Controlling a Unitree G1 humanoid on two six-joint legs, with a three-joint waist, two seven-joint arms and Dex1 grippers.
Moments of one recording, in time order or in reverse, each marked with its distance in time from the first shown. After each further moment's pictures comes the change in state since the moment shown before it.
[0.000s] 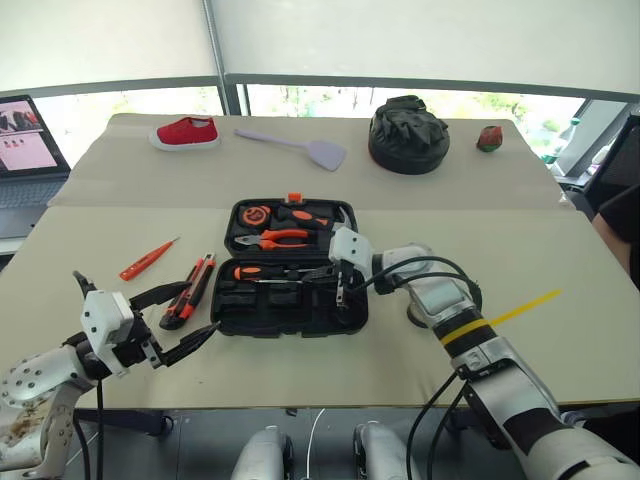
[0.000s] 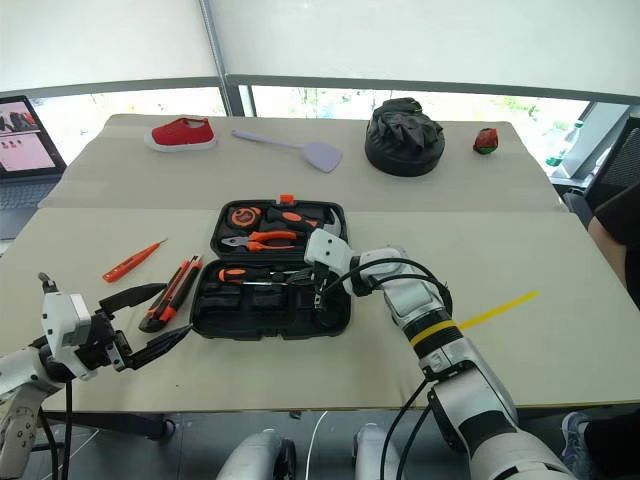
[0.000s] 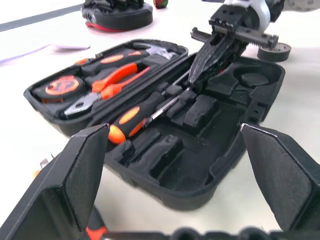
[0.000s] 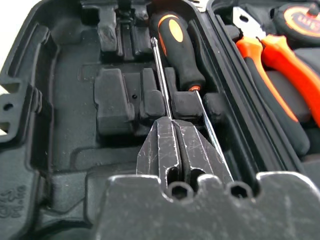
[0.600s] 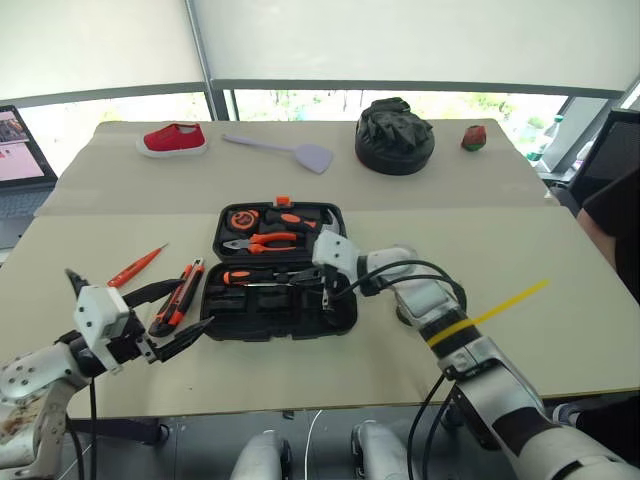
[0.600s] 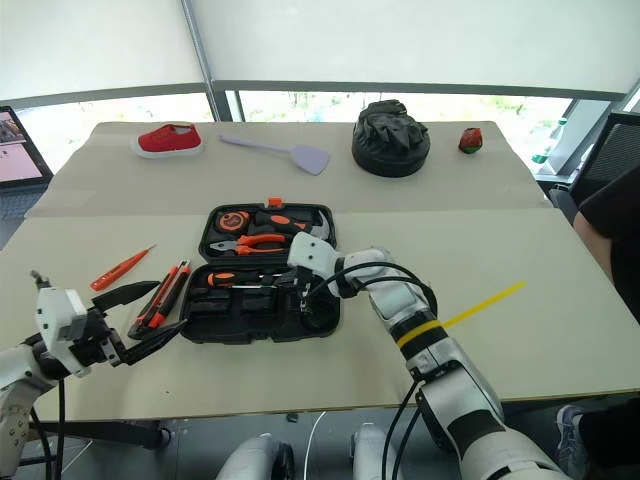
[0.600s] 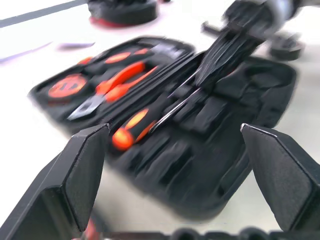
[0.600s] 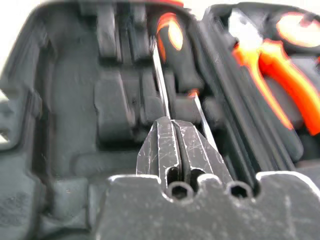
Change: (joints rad) left arm 0.061 0.005 0.077 0.034 0.001 0.028 0.050; right arm 0.054 0.028 -0.093 -0.148 0.077 0.062 -0.004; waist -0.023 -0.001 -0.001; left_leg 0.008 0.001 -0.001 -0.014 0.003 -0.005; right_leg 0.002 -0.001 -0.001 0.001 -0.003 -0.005
